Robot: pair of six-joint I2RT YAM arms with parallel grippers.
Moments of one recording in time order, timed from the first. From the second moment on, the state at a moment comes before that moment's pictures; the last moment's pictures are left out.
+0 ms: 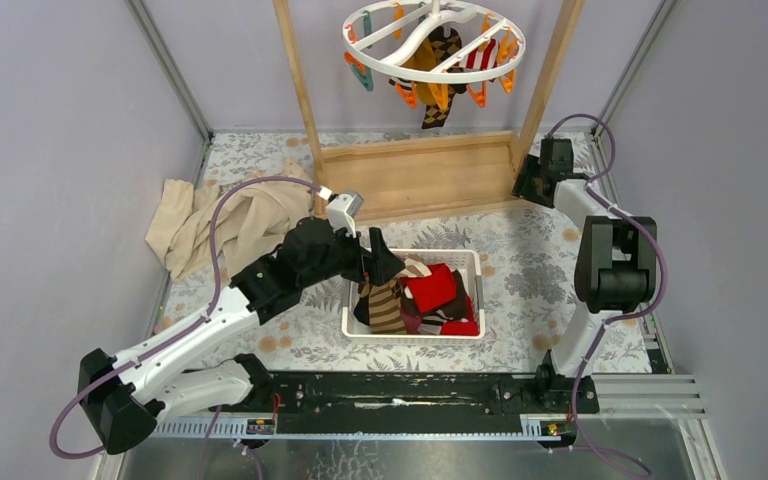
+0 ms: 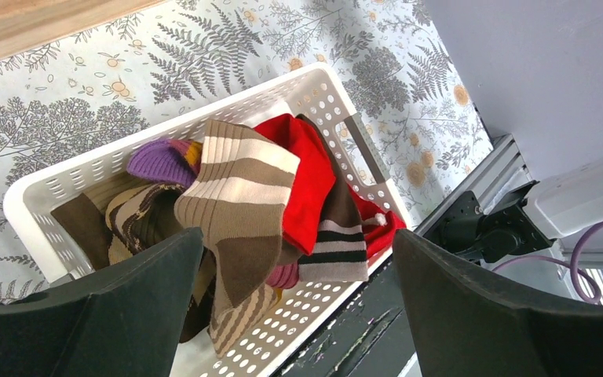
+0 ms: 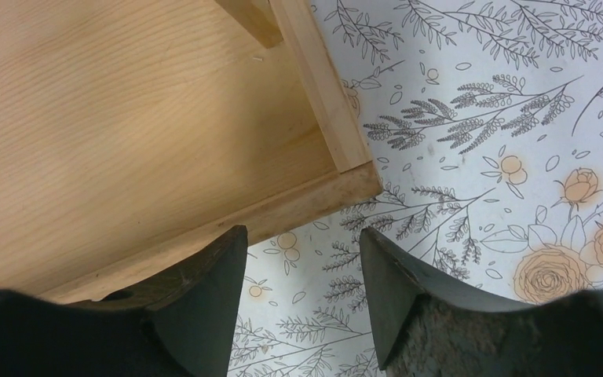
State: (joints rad) left arm -0.80 1.02 0.84 -0.24 0.09 -0.57; right arm -0.02 1.84 1.27 -0.25 0.07 0.30
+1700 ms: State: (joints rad) left arm -0.80 0.89 0.84 -0.31 0.04 -0.57; right arm -0.02 1.70 1.10 -0.34 0.17 0.32
